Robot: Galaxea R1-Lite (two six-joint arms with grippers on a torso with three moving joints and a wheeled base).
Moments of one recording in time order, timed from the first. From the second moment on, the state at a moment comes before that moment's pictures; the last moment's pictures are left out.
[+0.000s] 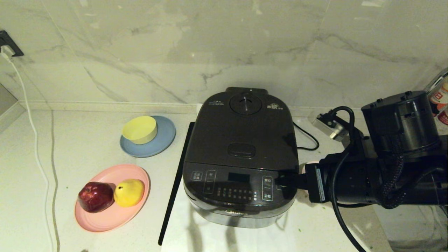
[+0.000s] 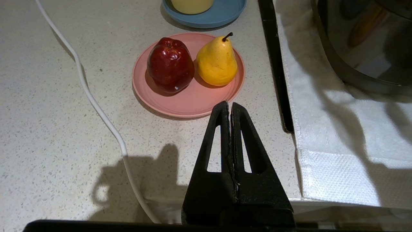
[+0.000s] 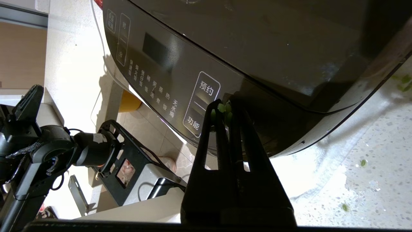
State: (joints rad) left arm -0.02 0.00 -0.01 0.03 -0.03 0.05; right arm 0.65 1.53 -0.99 0.03 0.22 0.47
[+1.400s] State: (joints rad) left arm -0.02 0.00 -0.01 0.03 -0.03 0.05; right arm 0.35 1.28 -1.04 0.05 -0.36 0.23
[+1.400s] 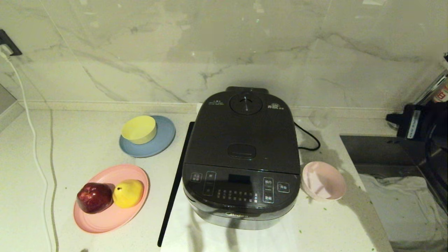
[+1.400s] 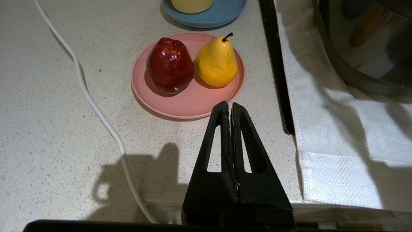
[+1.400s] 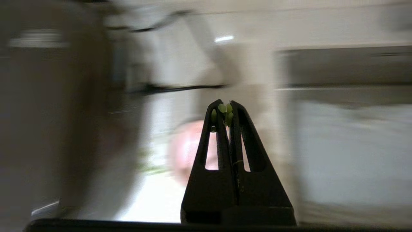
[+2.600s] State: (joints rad) left arm -0.02 0.00 -0.01 0.03 -0.03 0.05; right arm 0.09 0.39 -0.47 0.18 -0.69 0.06
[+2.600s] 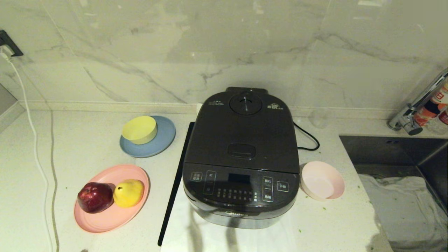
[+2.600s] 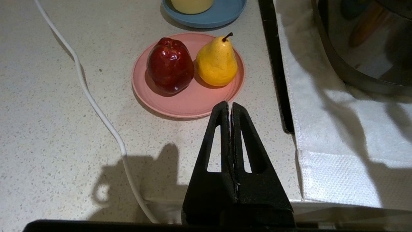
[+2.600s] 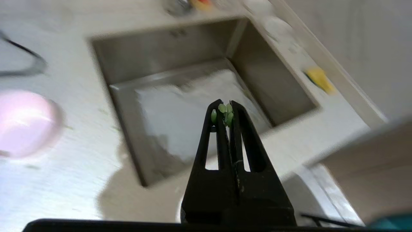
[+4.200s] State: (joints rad) left arm -0.02 0.00 -0.01 0.03 -0.03 0.05; right arm 0.00 0.00 -0.04 0.10 -0.01 0.02
